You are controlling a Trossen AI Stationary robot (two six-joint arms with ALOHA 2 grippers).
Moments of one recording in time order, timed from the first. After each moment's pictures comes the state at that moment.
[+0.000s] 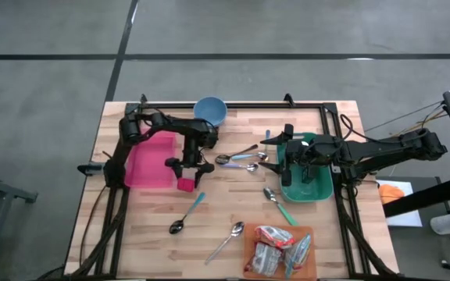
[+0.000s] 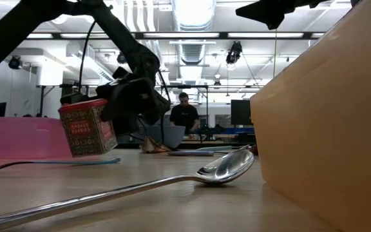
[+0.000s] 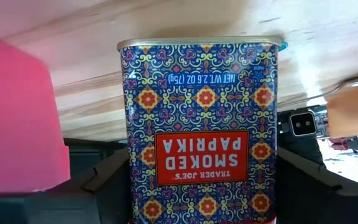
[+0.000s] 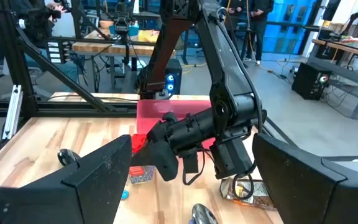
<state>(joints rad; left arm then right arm) 0.39 2.15 1.32 -1.40 0.85 -0.59 0.08 0.99 0.68 0.19 0.20 -0.02</state>
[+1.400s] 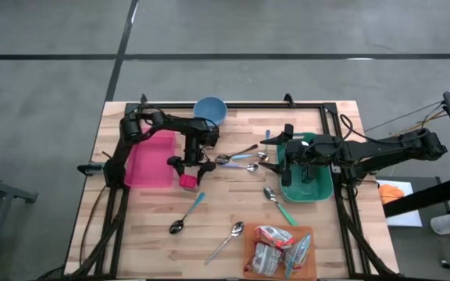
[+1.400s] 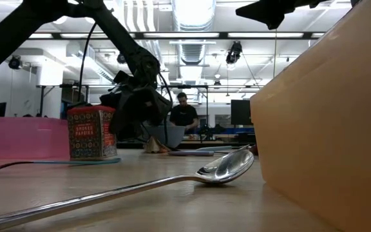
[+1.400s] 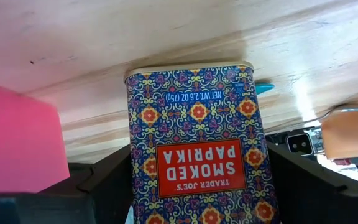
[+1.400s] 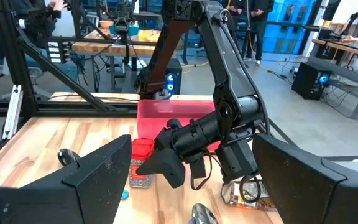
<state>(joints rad) 0.41 2.15 1.32 -1.33 0.80 -0.62 0.08 0.99 0.68 0.19 0.20 -0.02</state>
